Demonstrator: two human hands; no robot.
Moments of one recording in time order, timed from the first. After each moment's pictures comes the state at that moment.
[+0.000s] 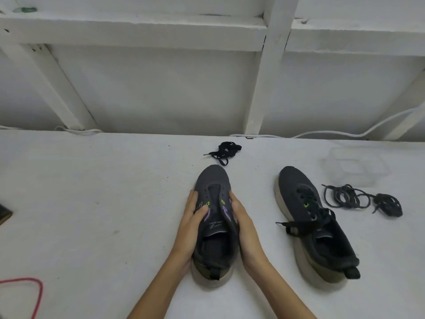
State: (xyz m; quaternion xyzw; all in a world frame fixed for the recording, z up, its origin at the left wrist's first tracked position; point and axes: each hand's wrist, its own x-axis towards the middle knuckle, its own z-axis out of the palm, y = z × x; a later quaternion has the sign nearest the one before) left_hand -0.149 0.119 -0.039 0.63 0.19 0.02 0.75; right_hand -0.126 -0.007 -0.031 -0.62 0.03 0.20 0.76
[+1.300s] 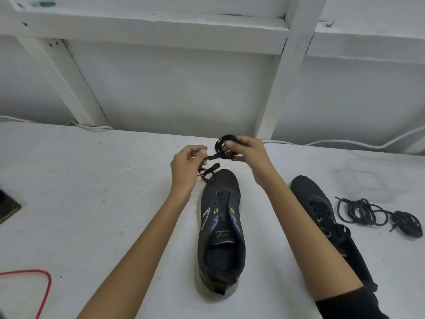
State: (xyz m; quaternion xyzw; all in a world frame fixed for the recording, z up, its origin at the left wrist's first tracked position) left_hand -0.041 0.171 0.017 0.70 0.20 0.19 0.66; right_hand 0.039 0.021 0.032 -0.72 -0.11 0.15 0.67
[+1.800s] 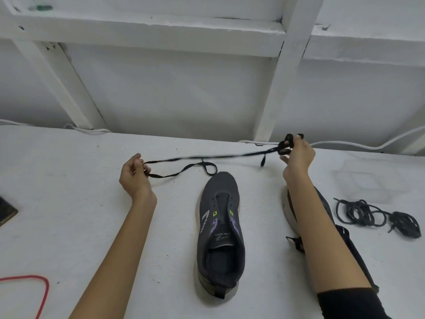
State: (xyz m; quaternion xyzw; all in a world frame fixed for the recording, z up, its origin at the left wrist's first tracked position) left_hand -0.051 0.252 -0.027 0.46 0.39 0.39 0.69; right_hand 0.081 -0.046 0.020 -0.60 0.23 -0.09 0.76
